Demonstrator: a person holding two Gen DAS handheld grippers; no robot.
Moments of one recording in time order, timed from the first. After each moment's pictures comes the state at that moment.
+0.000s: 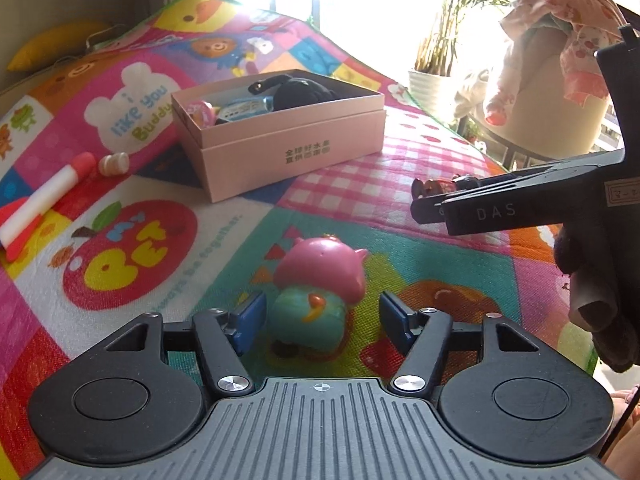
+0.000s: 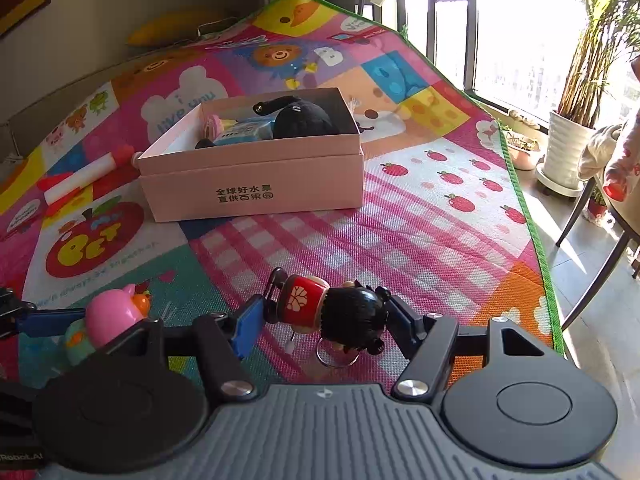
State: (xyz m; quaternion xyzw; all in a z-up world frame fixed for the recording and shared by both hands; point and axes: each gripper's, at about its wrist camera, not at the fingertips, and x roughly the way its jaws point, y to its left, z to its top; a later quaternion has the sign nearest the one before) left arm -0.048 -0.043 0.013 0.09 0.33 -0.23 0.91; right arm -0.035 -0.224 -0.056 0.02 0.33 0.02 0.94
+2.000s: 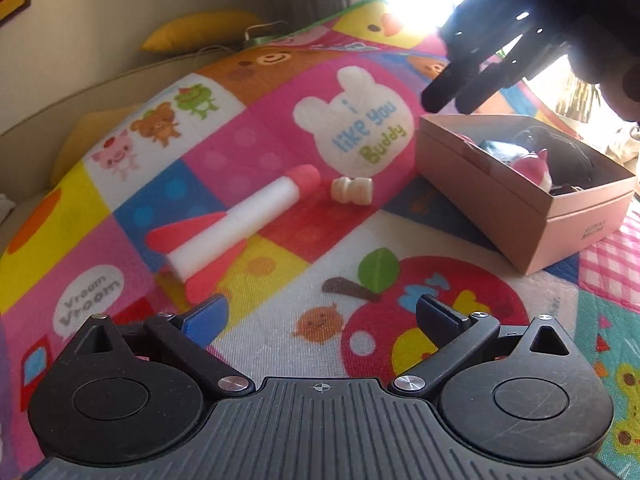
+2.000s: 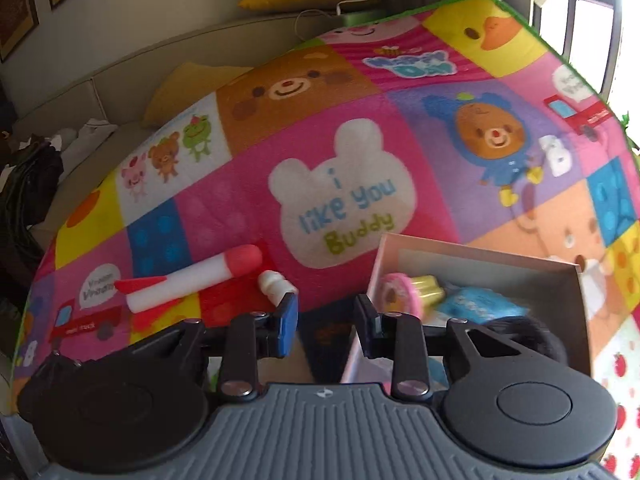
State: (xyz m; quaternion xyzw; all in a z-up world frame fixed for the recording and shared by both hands) left arm 0.061 0.105 0.023 0.05 0.31 -0.05 0.95; right arm 0.201 -0.057 0.052 -0.02 0.41 0.19 0.89
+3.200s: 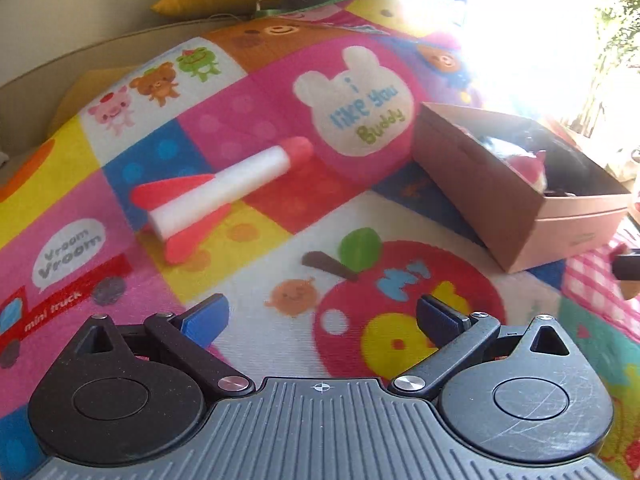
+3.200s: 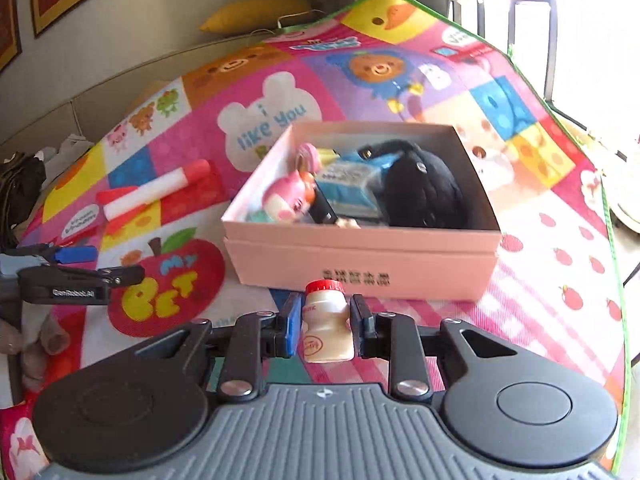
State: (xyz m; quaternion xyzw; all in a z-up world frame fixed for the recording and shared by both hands) left arm 0.055 0.093 0.021 0.01 0.34 -0.06 0.94; right arm 0.045 -0.179 -0.023 0.01 0.35 0.13 0.93
